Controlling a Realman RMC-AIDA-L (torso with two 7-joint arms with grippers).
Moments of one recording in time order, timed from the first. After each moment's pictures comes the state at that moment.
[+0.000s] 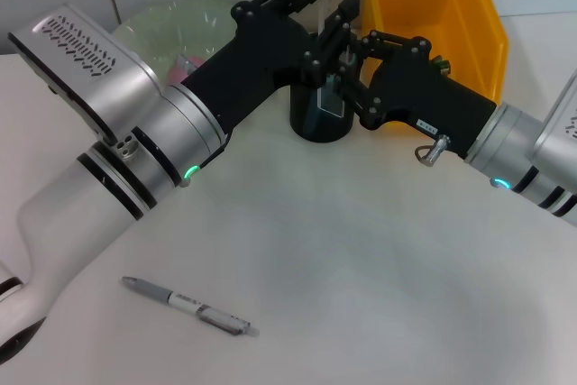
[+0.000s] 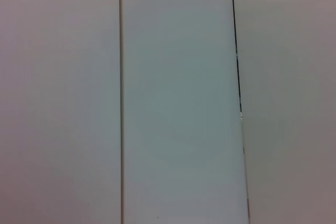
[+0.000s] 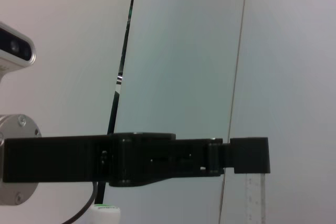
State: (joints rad) left arm -0.48 -2.08 2.11 0.79 0.02 0.84 -0.43; right arm 0.64 2.09 -0.64 -0.10 -1.40 -1.43 0.44
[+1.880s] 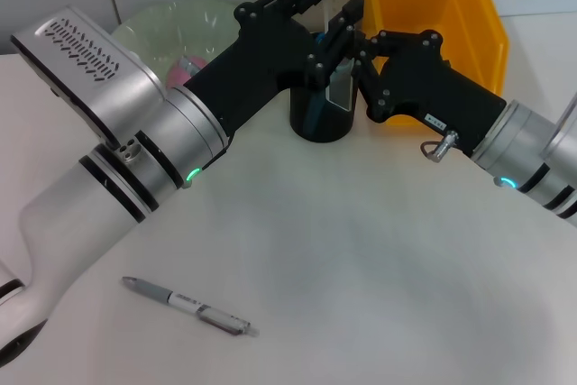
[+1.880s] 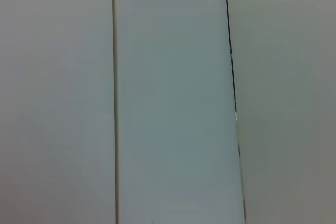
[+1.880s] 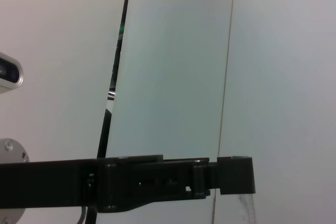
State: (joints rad) left arm -0.48 -2.08 2.12 0.79 0.02 0.85 -0.42; right arm 0.64 2.09 -0.64 -0.09 -1.36 -1.46 0.43
